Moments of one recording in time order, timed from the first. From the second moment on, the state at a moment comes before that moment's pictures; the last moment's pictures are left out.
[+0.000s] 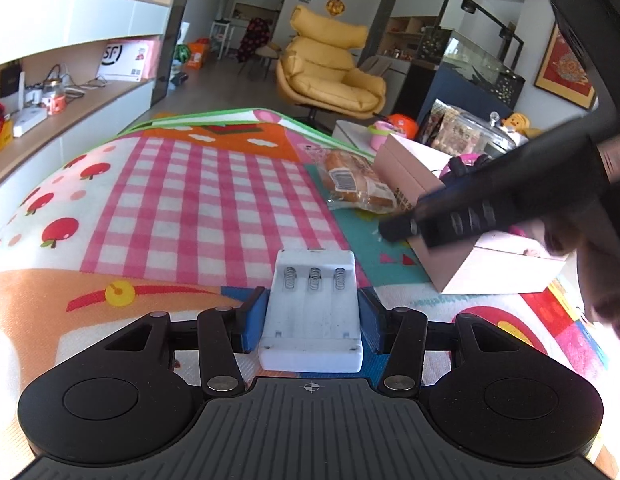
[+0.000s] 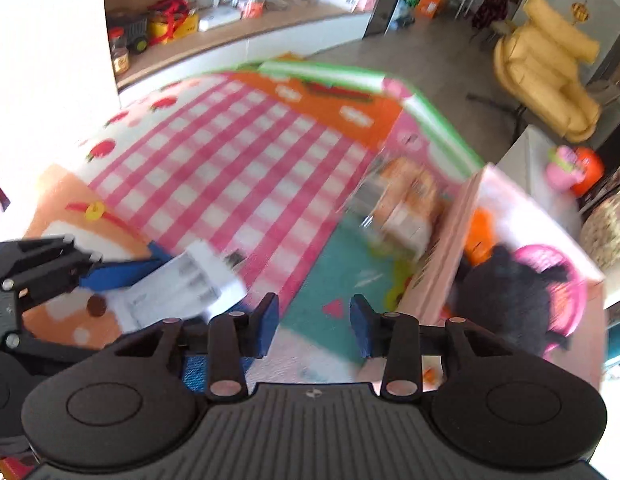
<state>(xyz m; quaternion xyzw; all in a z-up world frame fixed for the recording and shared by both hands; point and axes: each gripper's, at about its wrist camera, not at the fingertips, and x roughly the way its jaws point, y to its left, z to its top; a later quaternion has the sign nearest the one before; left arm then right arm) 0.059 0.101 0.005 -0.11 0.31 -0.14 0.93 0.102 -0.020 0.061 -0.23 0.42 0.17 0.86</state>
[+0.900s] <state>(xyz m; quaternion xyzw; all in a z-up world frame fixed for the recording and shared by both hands) 0.060 0.108 0.002 -0.13 0.31 -0.14 0.93 0.208 0.009 0.032 -0.22 0.47 0.13 0.84</state>
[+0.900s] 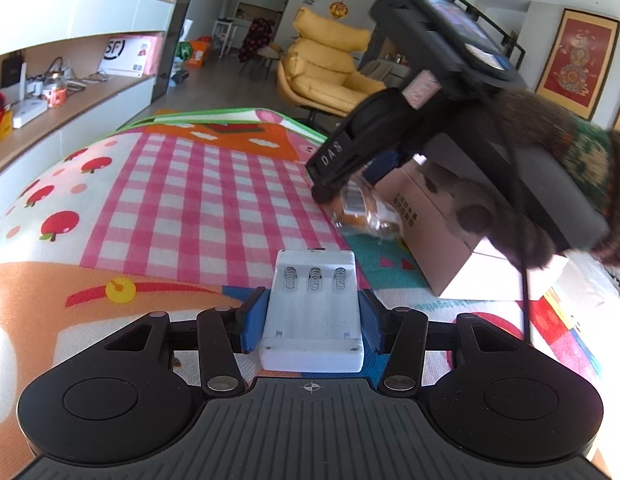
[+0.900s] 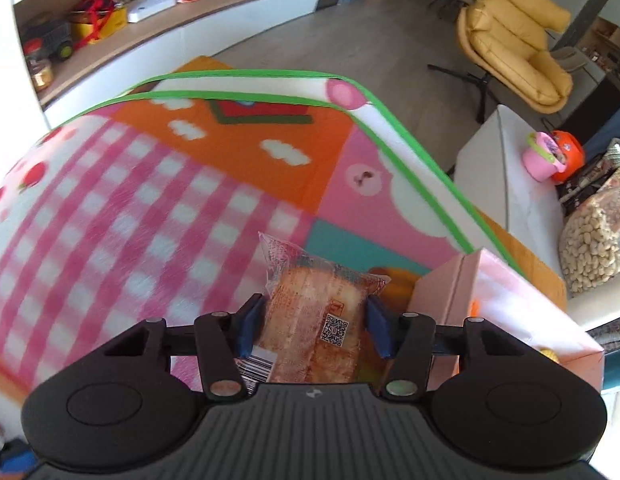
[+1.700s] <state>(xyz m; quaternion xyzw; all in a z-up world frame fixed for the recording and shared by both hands) 0.040 0.051 0.029 -0.12 0.34 -0.18 0.91 -0.049 -0.158 0.014 -0.16 0.39 0.10 0.90</state>
